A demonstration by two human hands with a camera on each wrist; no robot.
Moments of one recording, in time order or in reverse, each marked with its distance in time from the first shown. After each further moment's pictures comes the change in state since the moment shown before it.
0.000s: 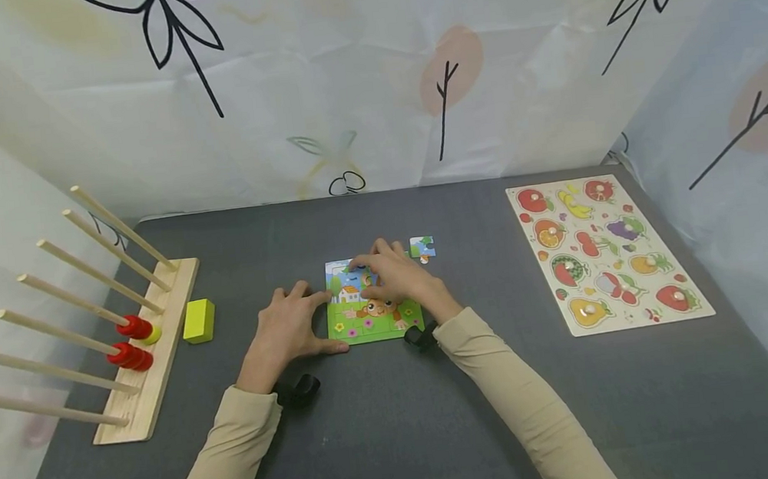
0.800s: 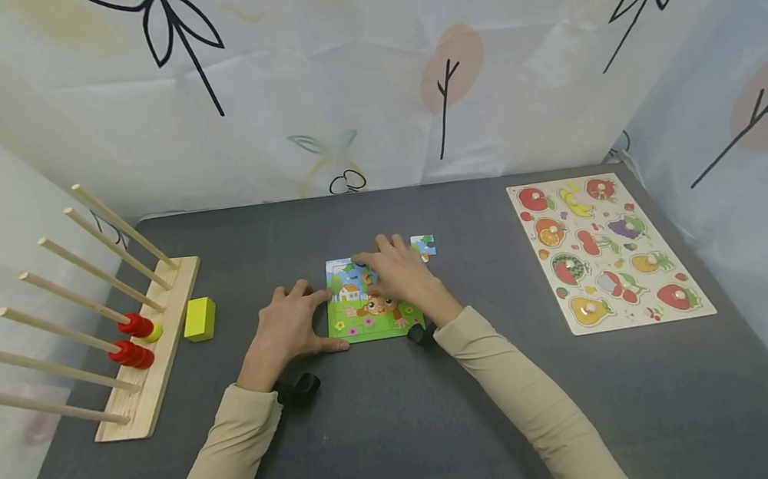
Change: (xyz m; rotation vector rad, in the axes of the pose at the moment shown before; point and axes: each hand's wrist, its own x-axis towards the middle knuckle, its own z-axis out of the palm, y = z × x) left_hand 0.001 0.001 0.001 0.002 -0.009 -0.009; right_hand -0.001 -0.012 -0.003 -0.283 0.060 0.058
